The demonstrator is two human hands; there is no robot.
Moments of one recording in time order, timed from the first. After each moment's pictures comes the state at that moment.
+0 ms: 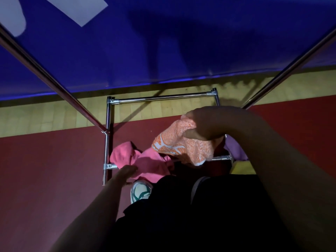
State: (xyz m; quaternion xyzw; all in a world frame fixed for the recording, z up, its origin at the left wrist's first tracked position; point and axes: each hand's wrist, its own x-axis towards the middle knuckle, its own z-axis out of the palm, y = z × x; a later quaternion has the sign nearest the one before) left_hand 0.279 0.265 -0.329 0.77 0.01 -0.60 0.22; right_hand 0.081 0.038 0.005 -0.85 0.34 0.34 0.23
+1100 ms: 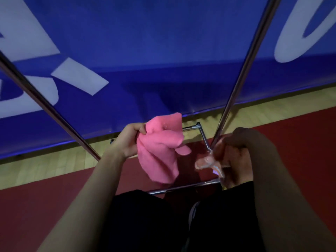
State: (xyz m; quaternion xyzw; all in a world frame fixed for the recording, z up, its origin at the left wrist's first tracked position) left_hand 0.209 0.126 0.030 0.47 -0.19 -0.70 0.50; right_hand -0.097 0.029 0.048 -0.64 0.64 0.01 0.42
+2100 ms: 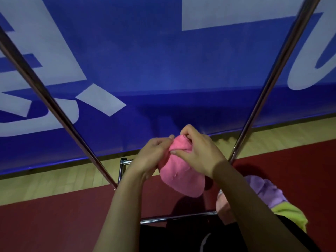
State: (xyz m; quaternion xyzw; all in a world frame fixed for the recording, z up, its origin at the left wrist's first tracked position) left_hand 0.196 0.123 0.074 0.60 -0.35 -0.55 0.47; right_hand 0.033 0.056 0.075 -0.84 0.35 -0.26 0.32
